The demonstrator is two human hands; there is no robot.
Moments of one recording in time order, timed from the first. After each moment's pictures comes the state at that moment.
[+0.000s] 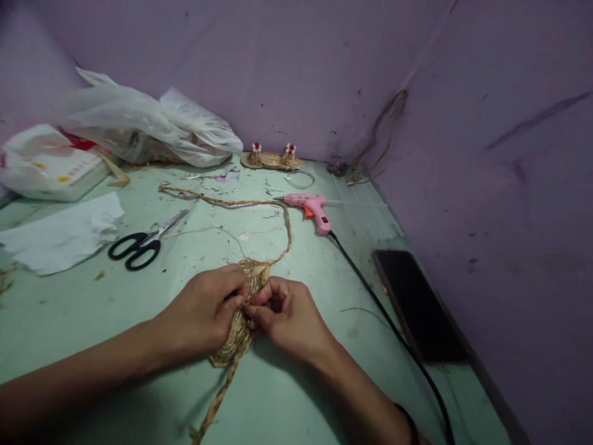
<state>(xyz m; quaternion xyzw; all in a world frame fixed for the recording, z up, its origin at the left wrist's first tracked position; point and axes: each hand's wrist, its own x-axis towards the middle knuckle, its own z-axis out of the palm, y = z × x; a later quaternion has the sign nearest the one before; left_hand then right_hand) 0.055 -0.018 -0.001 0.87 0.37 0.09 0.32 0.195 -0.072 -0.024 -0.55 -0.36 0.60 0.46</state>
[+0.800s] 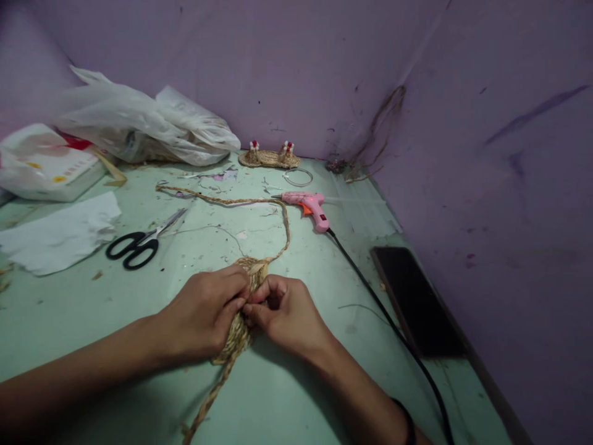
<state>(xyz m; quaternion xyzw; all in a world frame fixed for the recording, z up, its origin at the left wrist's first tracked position) 0.051 -0.018 -0.005 0.91 0.30 0.10 0.28 0.196 -0.074 -0.026 -0.55 -0.38 0.59 0.46</state>
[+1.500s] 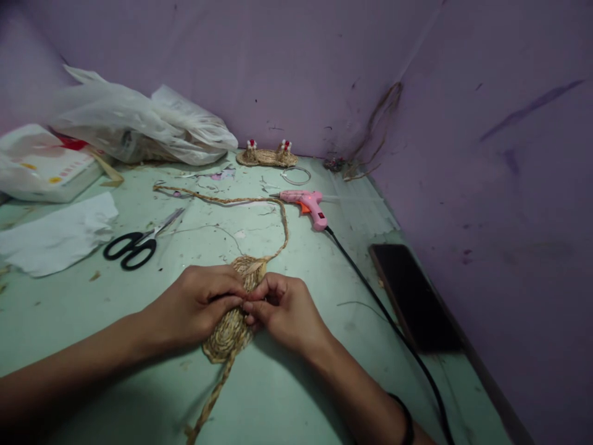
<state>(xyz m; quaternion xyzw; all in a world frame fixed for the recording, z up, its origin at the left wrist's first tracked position) 0.045 -0.008 -0.005 0.88 0.25 0.17 0.37 0.195 -0.073 -0.026 -0.54 -0.33 0.61 0.47</state>
